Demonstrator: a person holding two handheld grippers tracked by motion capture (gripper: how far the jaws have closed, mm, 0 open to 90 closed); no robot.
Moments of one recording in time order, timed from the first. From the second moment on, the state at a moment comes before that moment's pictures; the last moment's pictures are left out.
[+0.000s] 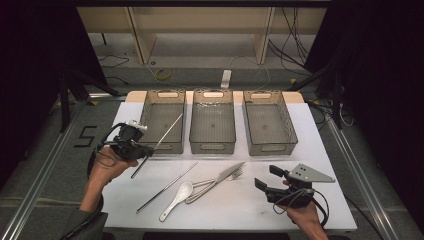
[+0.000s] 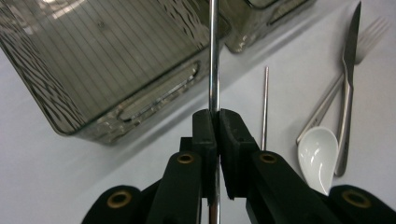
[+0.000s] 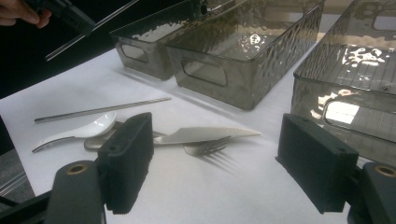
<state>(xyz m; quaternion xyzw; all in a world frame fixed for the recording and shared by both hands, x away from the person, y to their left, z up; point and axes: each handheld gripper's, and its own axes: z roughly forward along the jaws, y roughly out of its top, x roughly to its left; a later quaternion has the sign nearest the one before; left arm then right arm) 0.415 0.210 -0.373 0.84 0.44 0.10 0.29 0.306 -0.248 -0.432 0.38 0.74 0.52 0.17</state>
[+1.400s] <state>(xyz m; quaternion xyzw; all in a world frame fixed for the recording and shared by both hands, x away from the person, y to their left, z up) 0.519 0.219 -0.369 0.78 0.51 0.20 0.32 0.306 -0.247 -0.432 0.38 0.74 0.52 0.16</state>
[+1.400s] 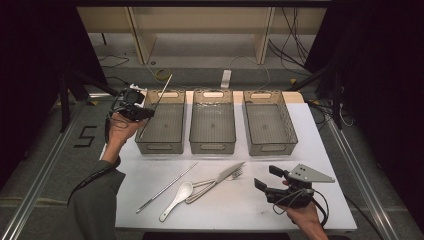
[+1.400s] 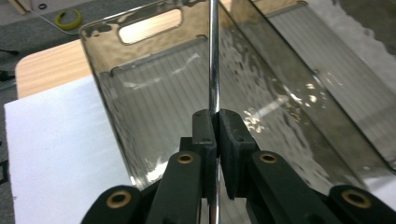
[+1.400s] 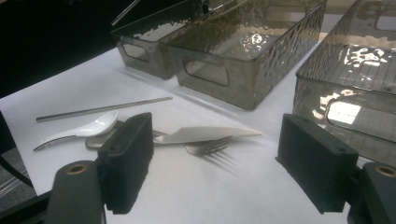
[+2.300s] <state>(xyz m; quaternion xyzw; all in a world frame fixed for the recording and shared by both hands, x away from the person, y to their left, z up) 0.528 0.216 -0.408 0.77 0.53 0.20 0.28 0.305 -0.246 -0.432 0.38 0.75 0.52 0.16</state>
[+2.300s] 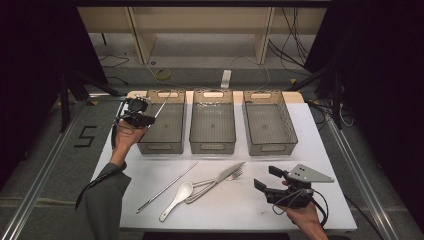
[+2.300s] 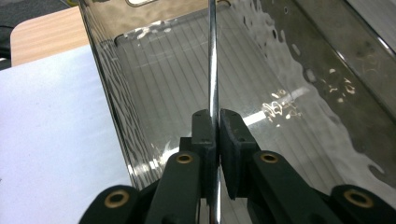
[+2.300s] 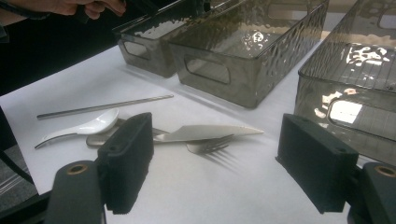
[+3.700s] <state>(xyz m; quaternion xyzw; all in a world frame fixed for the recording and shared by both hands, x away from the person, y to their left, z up) 0.424 0.180 -0.393 0.84 0.46 0.08 0.26 0.304 -0.246 -0.432 0.38 0.75 0.52 0.16</state>
